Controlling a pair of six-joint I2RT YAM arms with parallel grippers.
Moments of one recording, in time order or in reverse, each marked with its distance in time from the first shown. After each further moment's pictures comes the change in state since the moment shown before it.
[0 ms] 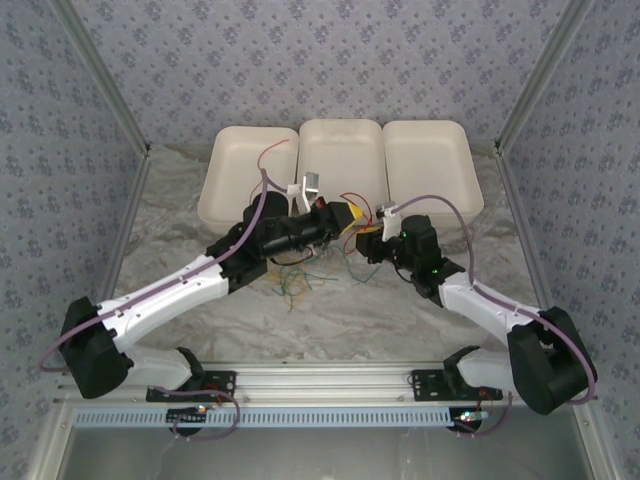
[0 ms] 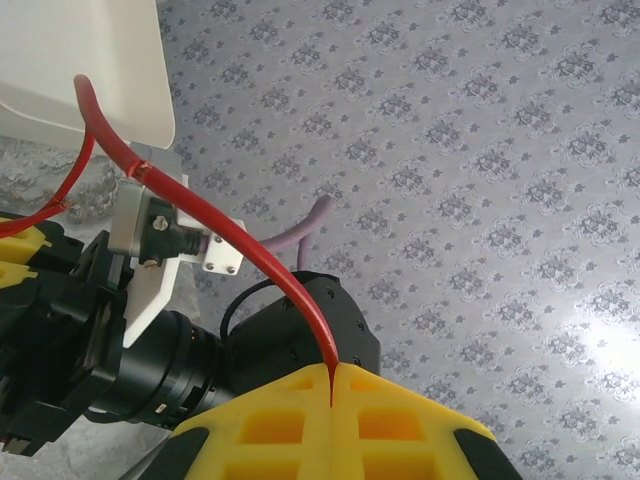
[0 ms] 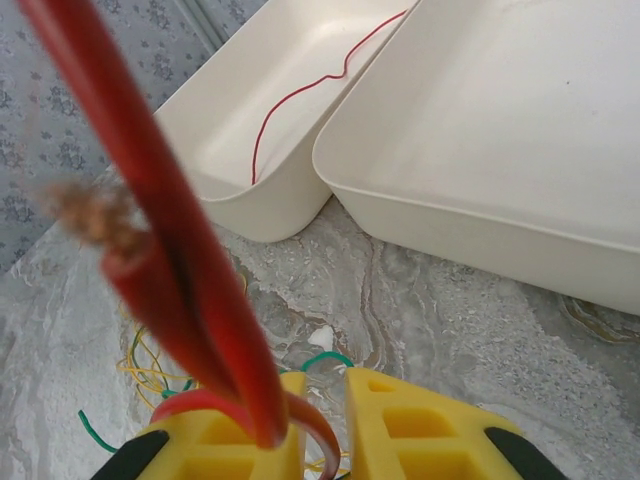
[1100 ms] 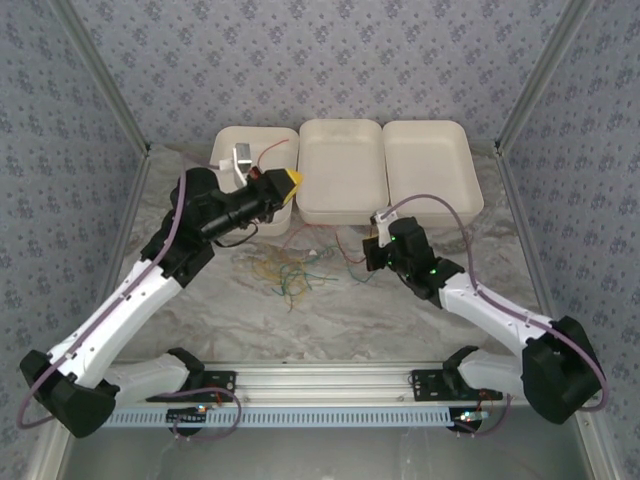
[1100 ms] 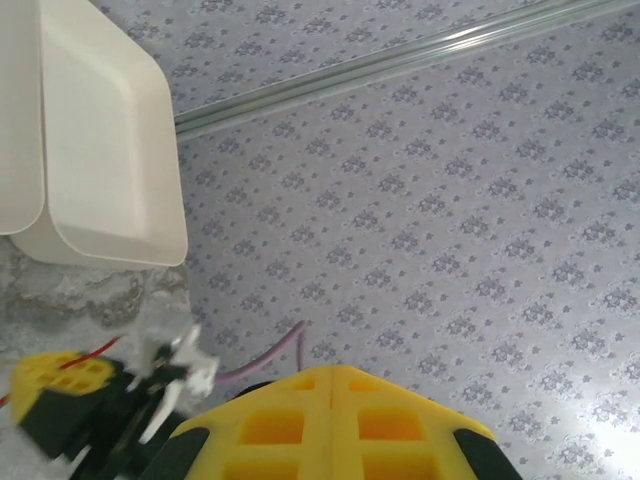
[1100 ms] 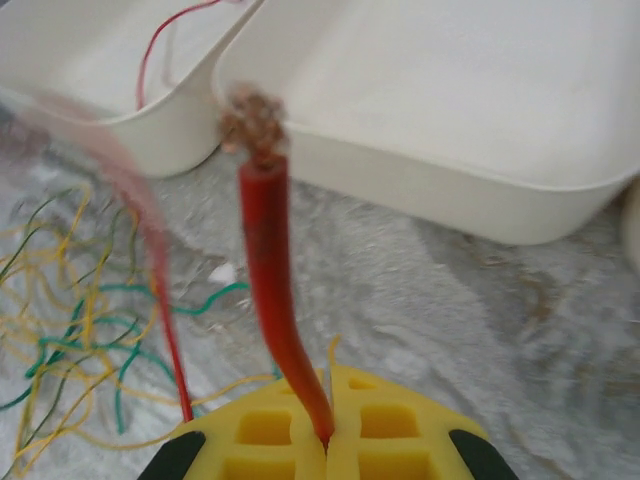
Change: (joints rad) left arm 0.286 -0.220 0.076 -0.246 0.080 0.043; right arm 0.081 -0.077 0.077 -0.324 0.303 -0.086
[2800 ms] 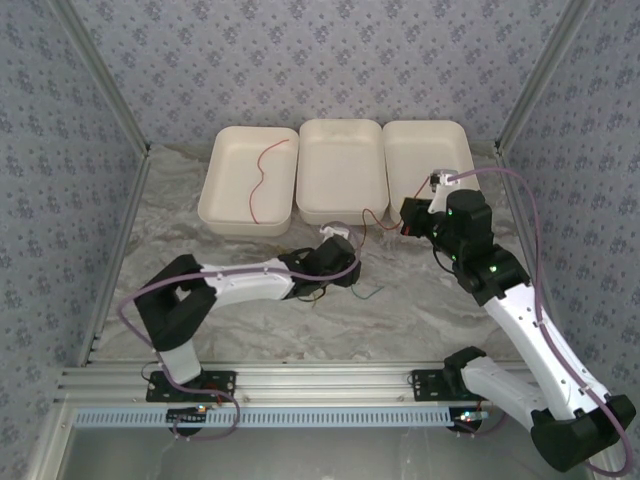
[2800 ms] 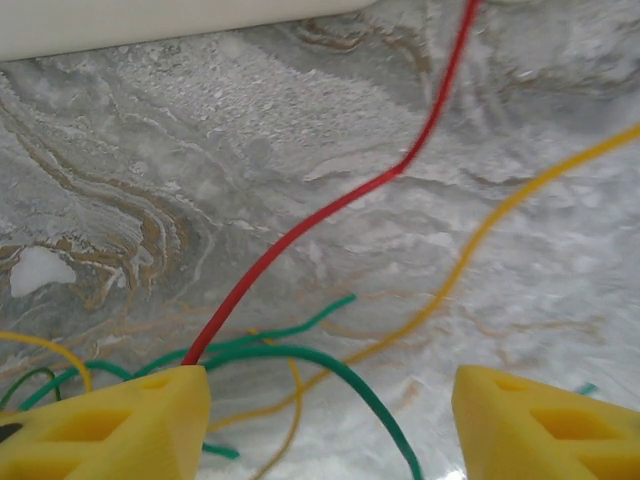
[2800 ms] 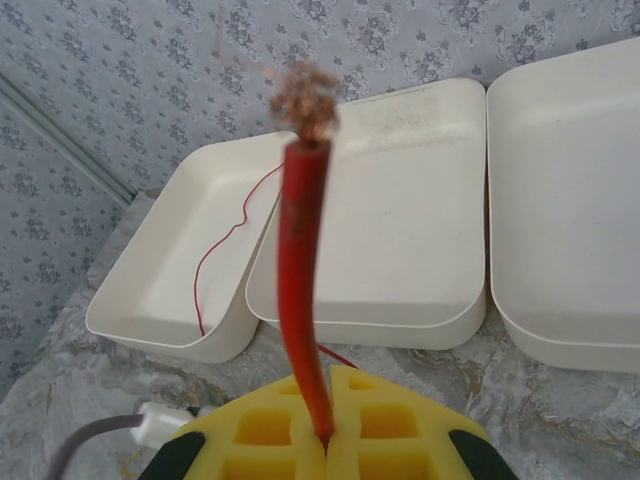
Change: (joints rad) left arm -0.407 0.676 -0.095 -0.033 -0.618 0.646; right arm -0.153 -0.243 0.340 -0.377 -0.015 0.204
